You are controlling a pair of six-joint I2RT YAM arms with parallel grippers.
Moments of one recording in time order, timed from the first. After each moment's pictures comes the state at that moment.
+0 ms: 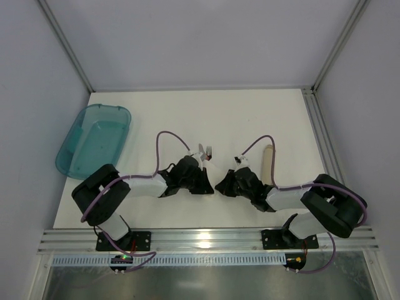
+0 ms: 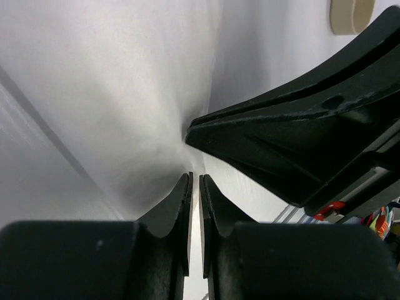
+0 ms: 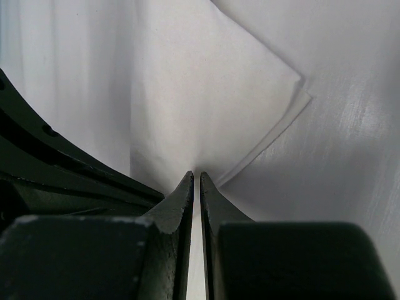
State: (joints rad) left arm -0.88 1.61 0.65 0.22 0.23 -0.80; right arm 0.80 1.42 0.30 0.52 0.02 0.88
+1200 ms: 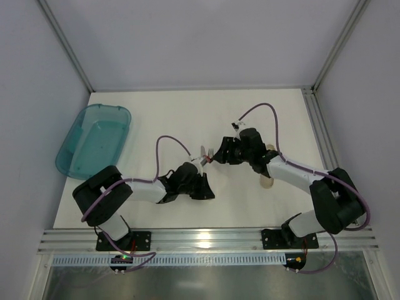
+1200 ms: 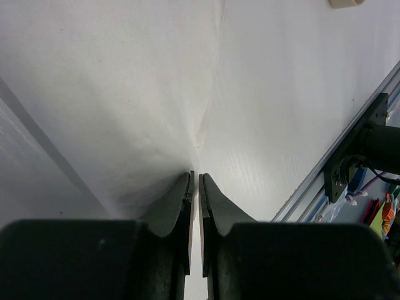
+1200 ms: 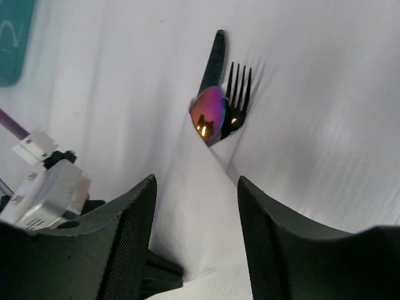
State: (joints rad) left arm -0.92 1.61 0.57 0.35 0.22 -0.81; right arm 0.55 1.43 0.75 0.07 -0.22 0.55
